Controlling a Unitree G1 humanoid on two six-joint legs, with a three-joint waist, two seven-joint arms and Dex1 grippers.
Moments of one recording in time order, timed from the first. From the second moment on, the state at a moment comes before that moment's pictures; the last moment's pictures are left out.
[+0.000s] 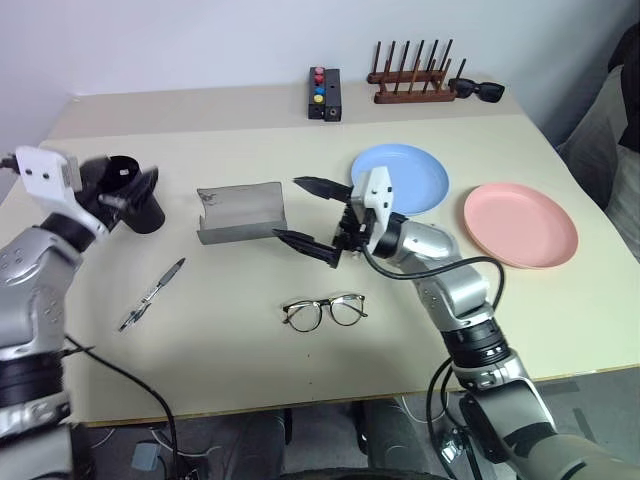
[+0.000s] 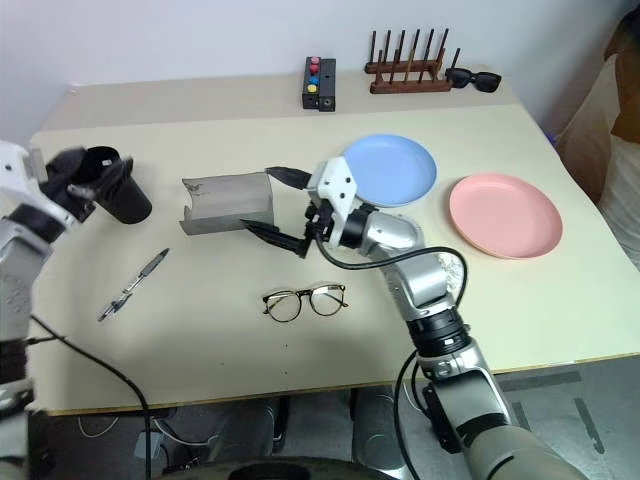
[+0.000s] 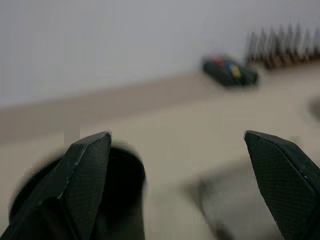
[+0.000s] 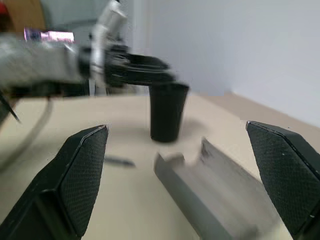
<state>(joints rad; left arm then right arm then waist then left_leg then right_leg) -0.20 0.81 0.42 -0.06 -0.59 0.49 -0.54 -0.58 -0.30 0.20 -0.04 0.37 0.21 0.92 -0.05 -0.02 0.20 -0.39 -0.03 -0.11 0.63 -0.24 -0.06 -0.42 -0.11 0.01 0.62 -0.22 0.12</state>
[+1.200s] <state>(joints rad) -0.08 0.87 0.21 -0.21 -0.45 0.84 -0.60 -0.54 -0.35 0.23 -0.12 0.38 0.30 1.05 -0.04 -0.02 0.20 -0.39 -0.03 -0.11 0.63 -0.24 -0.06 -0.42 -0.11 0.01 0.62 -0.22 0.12</state>
